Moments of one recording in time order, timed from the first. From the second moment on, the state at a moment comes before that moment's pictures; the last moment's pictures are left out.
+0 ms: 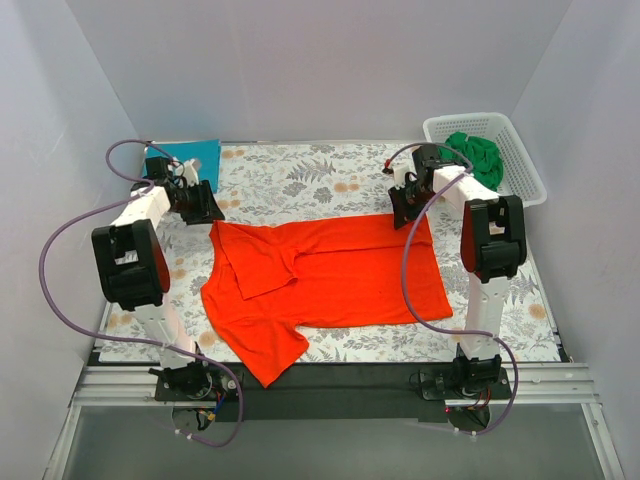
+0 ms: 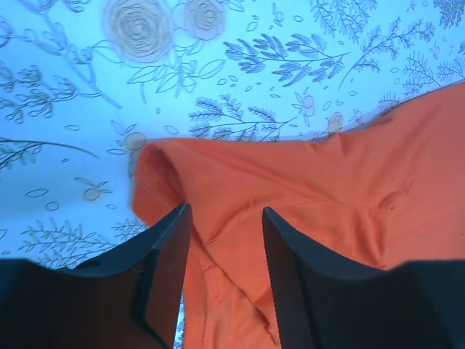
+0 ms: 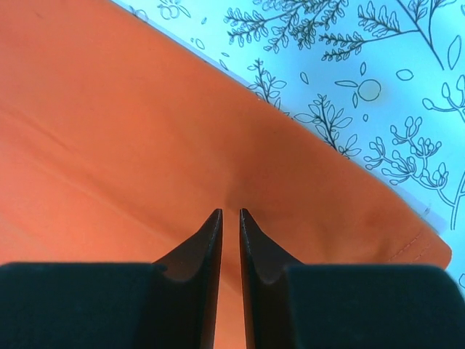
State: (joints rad) left arm 0.18 1.88 1.36 -0.55 0.53 0.00; right arm 0.18 2.10 1.62 -0.78 -0.41 -0.33
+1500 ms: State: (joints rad) left arm 0.29 2.02 1.32 -0.37 0.59 -0.28; right arm 0.14 2.14 1.63 -0.69 -0.20 -0.32
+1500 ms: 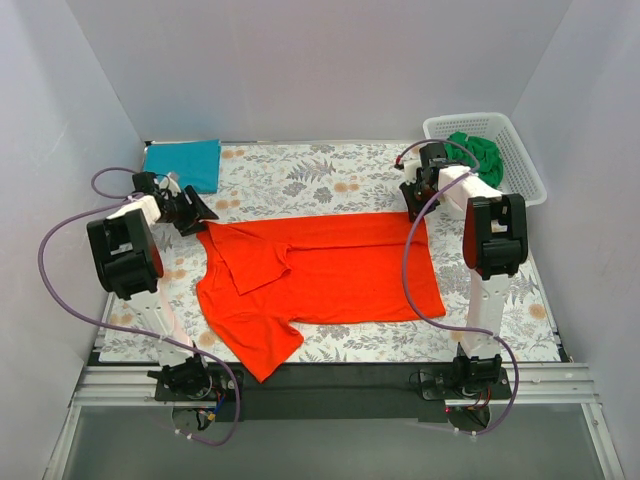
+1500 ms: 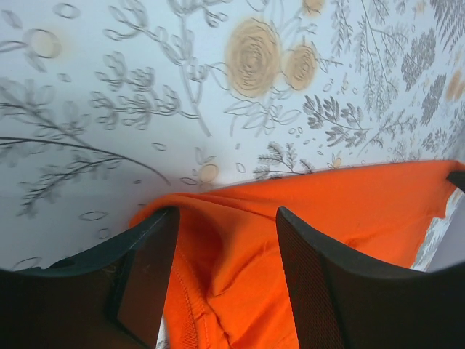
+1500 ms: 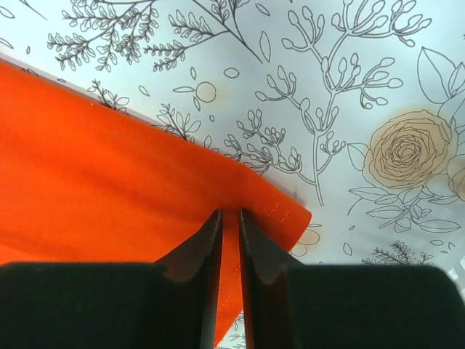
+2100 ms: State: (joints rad) left arm 0.31 2.23 1.64 -0.45 0.62 -0.23; right arm 0.14 2.22 1.76 -0.67 -0.17 -0.26
